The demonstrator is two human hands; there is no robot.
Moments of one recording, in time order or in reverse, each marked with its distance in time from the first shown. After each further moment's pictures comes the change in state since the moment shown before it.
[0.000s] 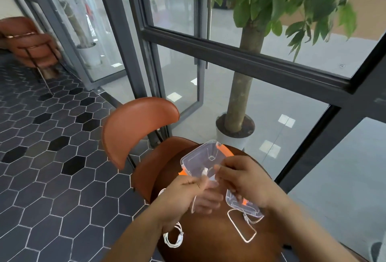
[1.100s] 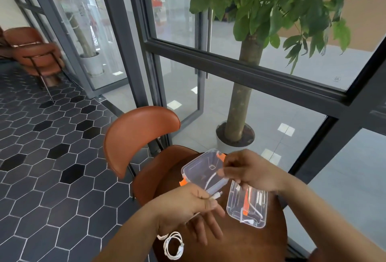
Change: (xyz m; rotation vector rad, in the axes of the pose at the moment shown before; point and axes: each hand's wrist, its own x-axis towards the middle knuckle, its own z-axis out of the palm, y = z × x) left_hand -0.018 0.037 -0.006 0.285 -0.255 -0.076; right_hand 0.031 -0.011 -0.040 -0.254 -0.197 -0.132
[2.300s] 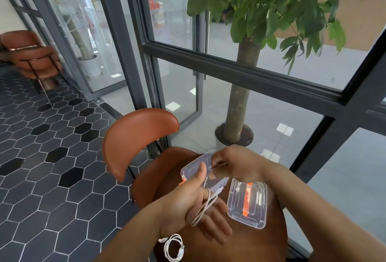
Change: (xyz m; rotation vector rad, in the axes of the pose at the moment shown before) left_hand 0.011 0.004 0.001 -0.378 -0.155 -0.028; right_hand 0.034 -0.009 0.001 -0.570 -0.058 -0.122
